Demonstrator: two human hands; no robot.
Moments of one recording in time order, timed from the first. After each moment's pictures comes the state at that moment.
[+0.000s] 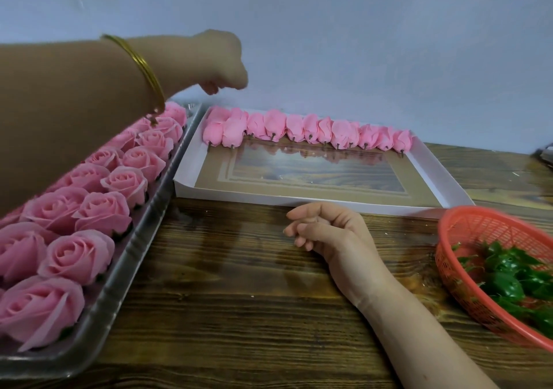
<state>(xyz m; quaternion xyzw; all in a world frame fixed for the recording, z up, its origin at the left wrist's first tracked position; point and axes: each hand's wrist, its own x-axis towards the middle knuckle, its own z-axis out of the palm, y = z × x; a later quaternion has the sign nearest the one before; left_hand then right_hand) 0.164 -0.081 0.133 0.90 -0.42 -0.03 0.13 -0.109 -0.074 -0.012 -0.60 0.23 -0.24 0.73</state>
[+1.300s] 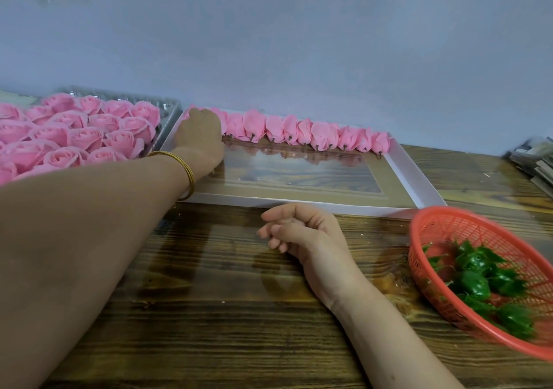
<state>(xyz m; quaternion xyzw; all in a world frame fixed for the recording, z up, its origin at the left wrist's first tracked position) 0.145 -0.090 0.001 0.91 -0.37 0.07 0.15 -0.109 -0.077 -0.013 -0.60 0.23 -0.23 0.73</state>
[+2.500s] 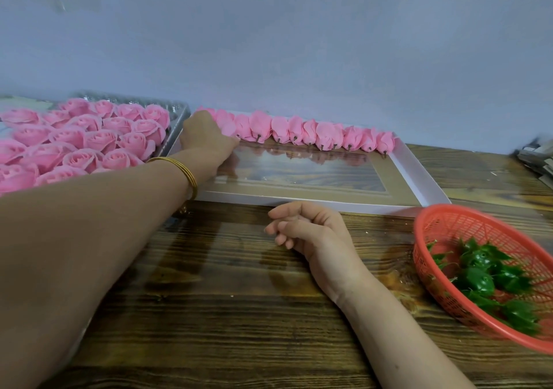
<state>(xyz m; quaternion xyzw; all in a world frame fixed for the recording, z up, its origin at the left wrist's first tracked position) 0.136 -0.084 0.001 0.89 -0.26 0.02 0.38 -0.108 -0.076 -0.014 -0.60 0.22 -0.24 0.73</state>
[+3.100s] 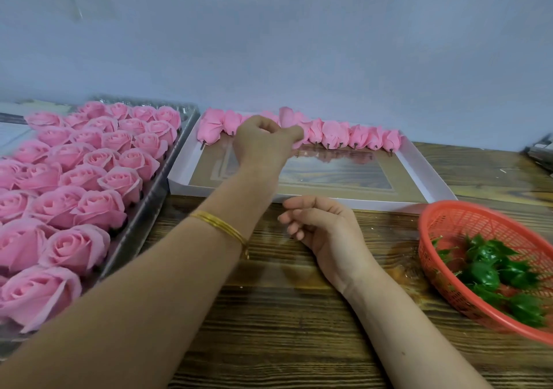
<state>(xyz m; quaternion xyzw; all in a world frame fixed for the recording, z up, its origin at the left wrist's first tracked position) 0.029 -0.082 0.033 0.66 -0.17 -0.17 0.71 -0.108 -0.079 -0.012 -0.52 0.24 -0.26 0.77</state>
